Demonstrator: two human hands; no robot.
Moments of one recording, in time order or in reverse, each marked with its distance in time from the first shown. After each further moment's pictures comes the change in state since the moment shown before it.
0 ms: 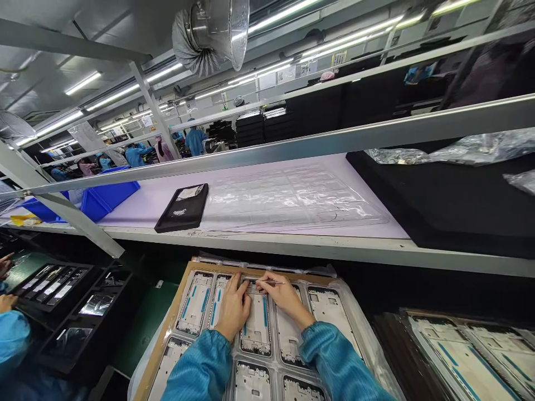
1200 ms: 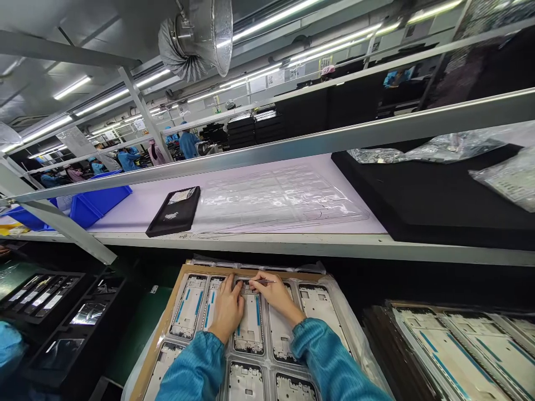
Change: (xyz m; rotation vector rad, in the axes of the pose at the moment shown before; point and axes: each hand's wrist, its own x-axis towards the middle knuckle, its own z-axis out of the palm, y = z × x) left_hand 0.004 0.004 -0.003 0.126 -0.083 -0.024; right_hand 0.002 0.005 0.000 0.000 0.025 -0.017
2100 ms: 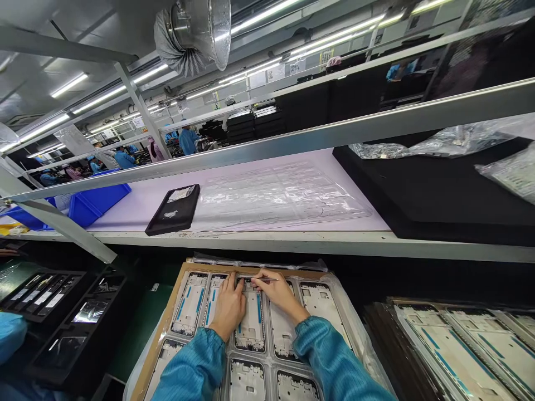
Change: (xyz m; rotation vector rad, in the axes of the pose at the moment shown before) left_hand 0.001 0.001 -0.003 0.064 -0.031 0.058; right_hand -0.003 -0.007 -0.003 0.026 0.011 0.025
